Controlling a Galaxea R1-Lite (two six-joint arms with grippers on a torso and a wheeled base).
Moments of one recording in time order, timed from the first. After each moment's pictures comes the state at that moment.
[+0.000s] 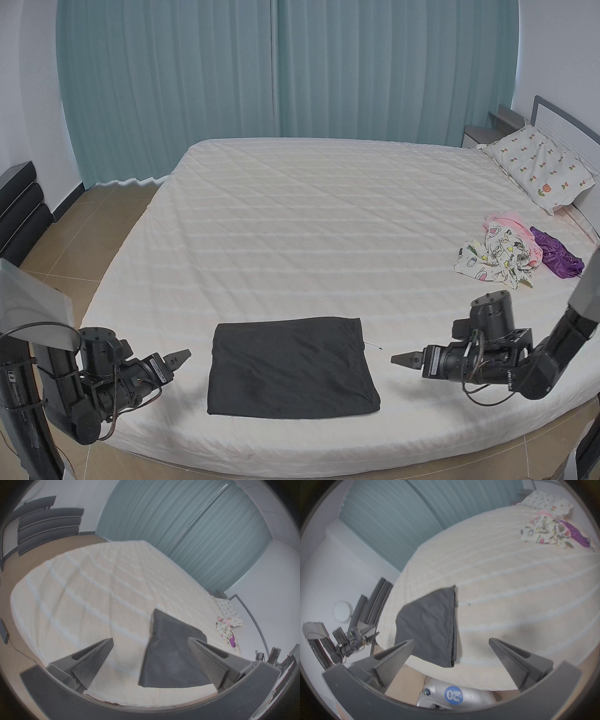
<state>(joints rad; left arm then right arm) -0.13 2.16 -0.11 -1.52 -0.10 -0.63 0.41 1.97 -0.47 -0.79 0.13 0.53</state>
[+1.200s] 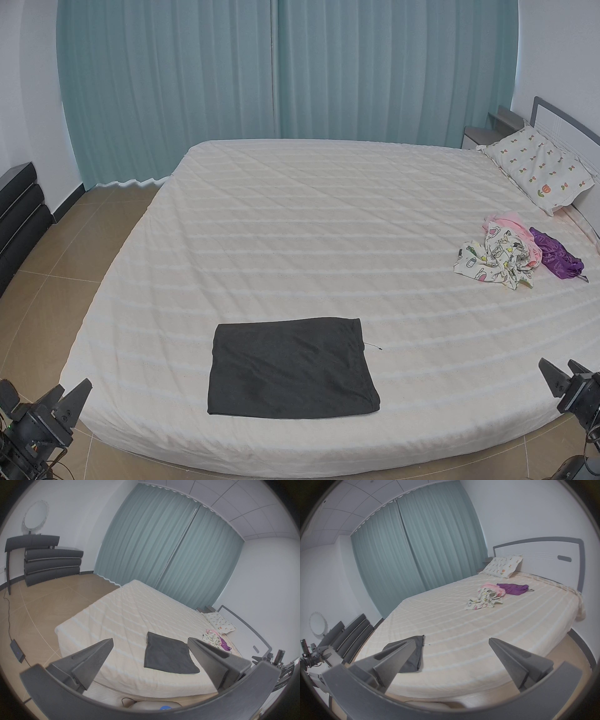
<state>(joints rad) -0.11 0.61 -0.02 -0.36 0.01 -0.49 0.31 0.77 -0.02 -0.46 -0.32 0.39</state>
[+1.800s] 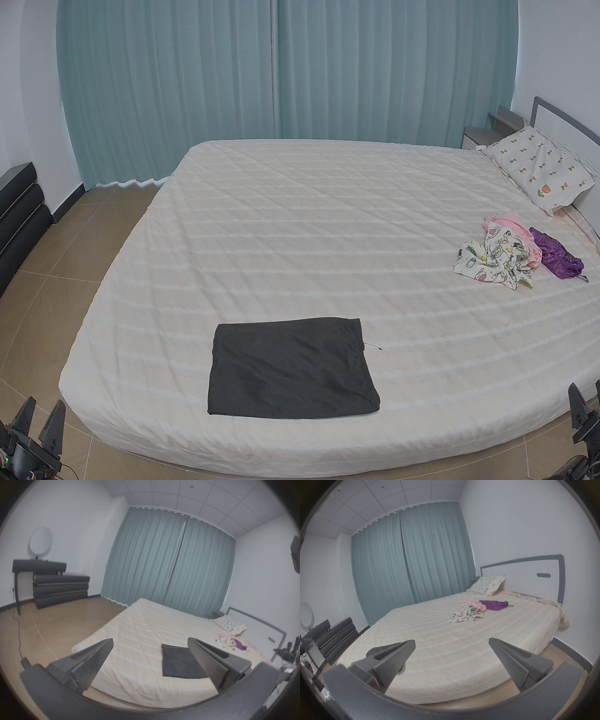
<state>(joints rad) -0.11 0.18 -0.02 -0.08 0.16 -0.33 0.08 0.21 -0.02 -0.07 -0.27 0.23</state>
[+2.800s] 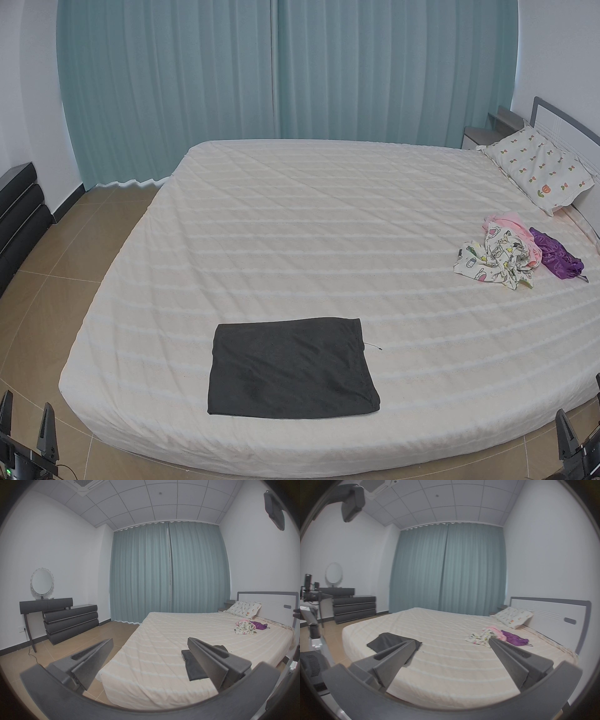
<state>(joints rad) 0.00 0.01 -0.02 -0.06 0.19 -0.01 0.00 0.01 -0.02 -0.07 0.09 -0.13</state>
